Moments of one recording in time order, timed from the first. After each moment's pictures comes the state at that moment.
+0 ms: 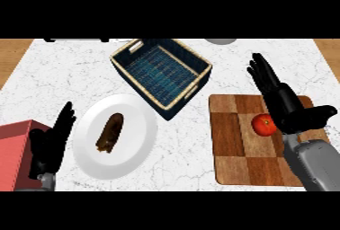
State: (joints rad) left arm 0.02 0.28 -0.06 -1.51 0.04 0.20 0.16; right arm -0.34 -0.42 0.26 -1.48 -0.33 -0.12 -0.08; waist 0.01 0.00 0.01
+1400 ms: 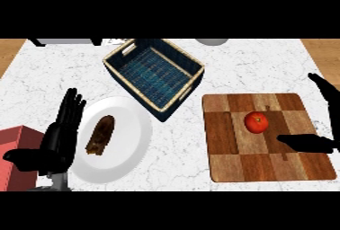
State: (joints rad) left arm 0.01 0.15 -0.07 -1.67 0.10 0.21 0.00; right arm -0.14 -0.78 0.28 -1.82 0.39 -0.28 0.65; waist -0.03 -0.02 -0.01
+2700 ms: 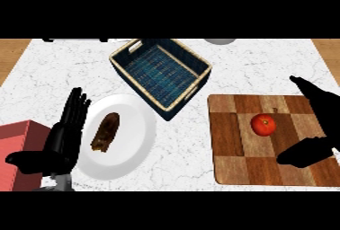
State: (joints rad) left arm 0.01 0.13 -0.09 -1.70 0.09 0.19 0.01; right arm -0.36 -0.83 0.36 -1.96 0.18 0.15 1.12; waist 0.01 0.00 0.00
